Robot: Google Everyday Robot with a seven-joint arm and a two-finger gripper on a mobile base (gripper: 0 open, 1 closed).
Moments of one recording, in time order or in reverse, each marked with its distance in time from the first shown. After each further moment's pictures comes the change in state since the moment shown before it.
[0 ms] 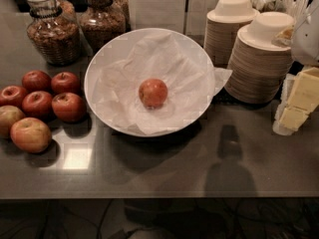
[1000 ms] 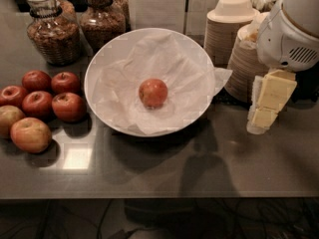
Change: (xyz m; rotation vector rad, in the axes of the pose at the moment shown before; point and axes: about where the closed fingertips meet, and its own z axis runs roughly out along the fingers) arm -0.043 0.003 0.022 -0.033 -0.036 -0.113
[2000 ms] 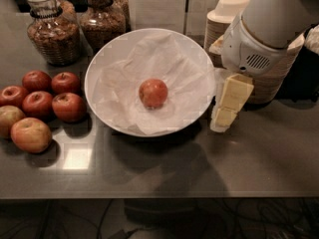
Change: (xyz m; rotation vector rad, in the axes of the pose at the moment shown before) arm -0.049 -0.008 0.036 -0.022 -0.105 -0.015
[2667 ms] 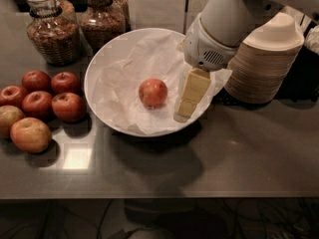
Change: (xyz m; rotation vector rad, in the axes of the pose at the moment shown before) arm -0.062 -0.021 0.039 -0.039 -0.112 -0.028
